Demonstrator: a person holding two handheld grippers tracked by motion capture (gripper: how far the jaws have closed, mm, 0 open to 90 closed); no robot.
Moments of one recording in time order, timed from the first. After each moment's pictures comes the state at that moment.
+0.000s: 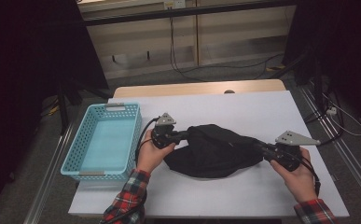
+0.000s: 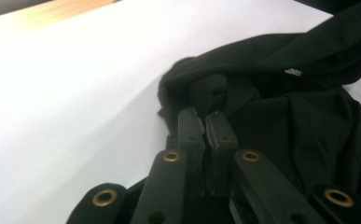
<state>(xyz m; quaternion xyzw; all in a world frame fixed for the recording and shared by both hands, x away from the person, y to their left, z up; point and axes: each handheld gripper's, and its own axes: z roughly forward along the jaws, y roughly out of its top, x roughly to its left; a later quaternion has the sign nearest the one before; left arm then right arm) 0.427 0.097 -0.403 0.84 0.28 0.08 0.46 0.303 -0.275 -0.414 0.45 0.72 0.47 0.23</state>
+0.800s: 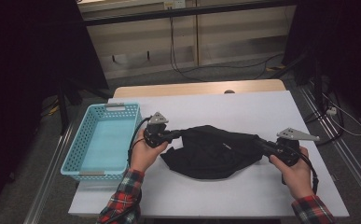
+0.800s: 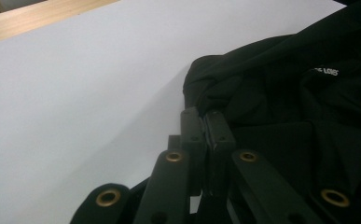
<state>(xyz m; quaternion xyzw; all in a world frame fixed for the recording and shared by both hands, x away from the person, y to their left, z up) 0.430 0.112 -0.405 0.84 0.31 0.09 0.44 0.319 -0.283 -0.427 0.51 0.69 0.47 0.21</state>
